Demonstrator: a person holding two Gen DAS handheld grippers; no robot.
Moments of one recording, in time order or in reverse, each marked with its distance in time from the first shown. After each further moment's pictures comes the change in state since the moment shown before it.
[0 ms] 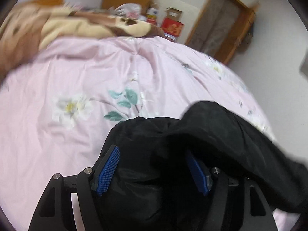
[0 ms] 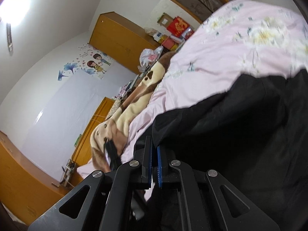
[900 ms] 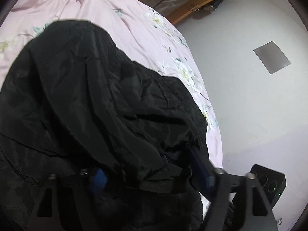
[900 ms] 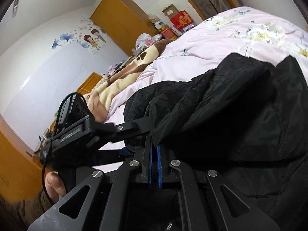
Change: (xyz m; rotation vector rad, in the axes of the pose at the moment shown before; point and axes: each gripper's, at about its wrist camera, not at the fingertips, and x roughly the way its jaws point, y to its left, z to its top) left arm -0.042 -0.108 -0.079 0.023 0.380 -0.455; right arm -0.001 -0.003 -0.049 -0.229 0.075 -0.141
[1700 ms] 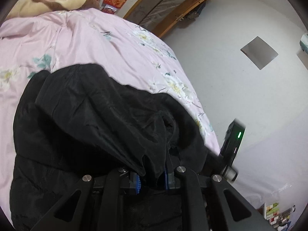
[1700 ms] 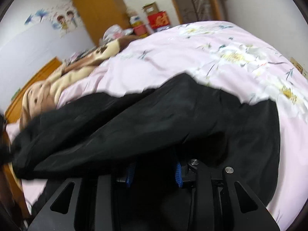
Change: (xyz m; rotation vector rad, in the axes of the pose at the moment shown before) left arm -0.044 -0.011 -0.003 0.112 -0.093 -0.014; right arm 0.042 -0.076 0.067 -0.106 -0.011 -0.381
